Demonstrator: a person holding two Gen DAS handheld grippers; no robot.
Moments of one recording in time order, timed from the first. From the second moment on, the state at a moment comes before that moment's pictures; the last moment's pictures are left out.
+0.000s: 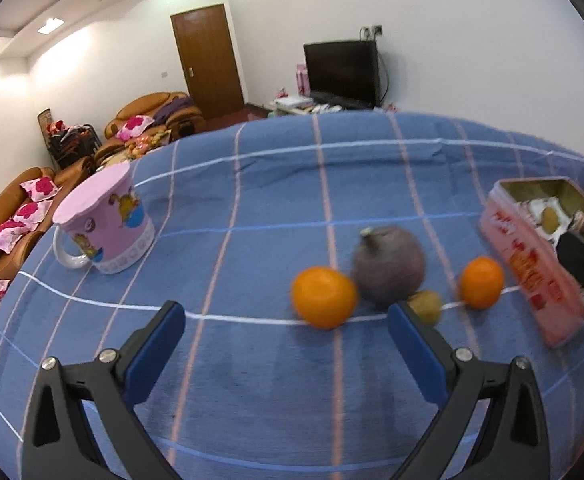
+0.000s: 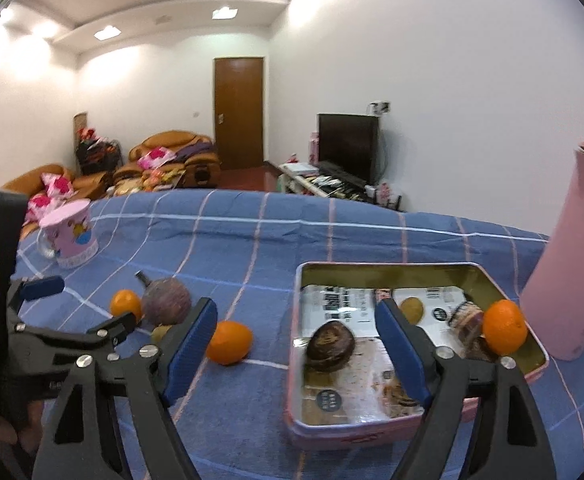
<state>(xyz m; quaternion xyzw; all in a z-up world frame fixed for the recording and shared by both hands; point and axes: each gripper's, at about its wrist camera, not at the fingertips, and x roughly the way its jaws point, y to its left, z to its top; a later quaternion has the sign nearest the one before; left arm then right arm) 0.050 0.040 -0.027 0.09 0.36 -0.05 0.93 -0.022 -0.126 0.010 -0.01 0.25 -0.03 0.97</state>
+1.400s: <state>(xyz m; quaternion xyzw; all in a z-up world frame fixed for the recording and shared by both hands) 0.045 0.040 -0.030 0.11 0.37 -0.10 0.92 -0.012 -0.090 0.000 -0.03 0.29 0.04 0.95</state>
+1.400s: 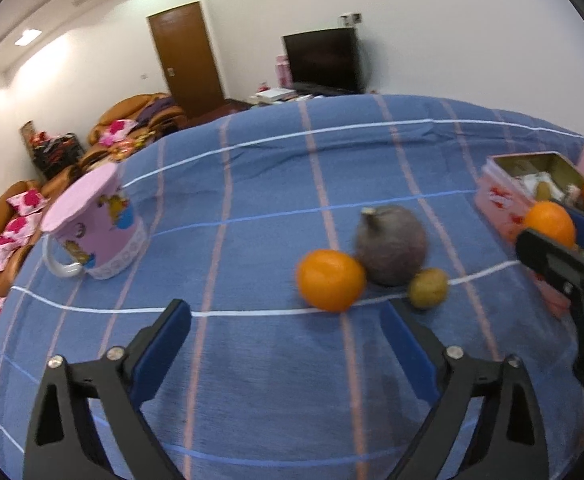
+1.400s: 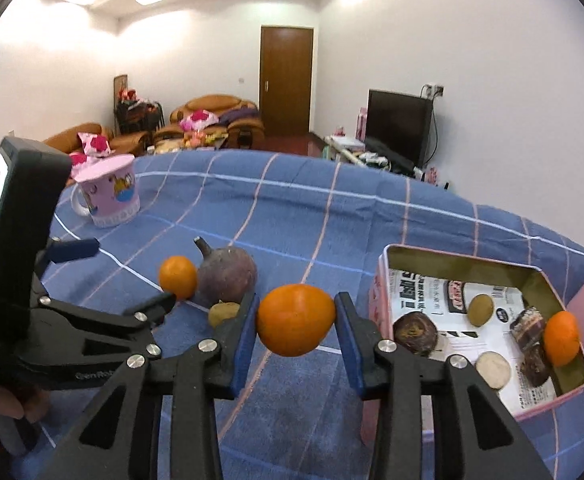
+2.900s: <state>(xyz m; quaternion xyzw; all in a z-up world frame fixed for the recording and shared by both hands) 0.028 0.049 -0.005 0.03 0.29 -0.03 0.95 -0.032 -0.089 0.010 -0.01 0.23 0.03 0.97</state>
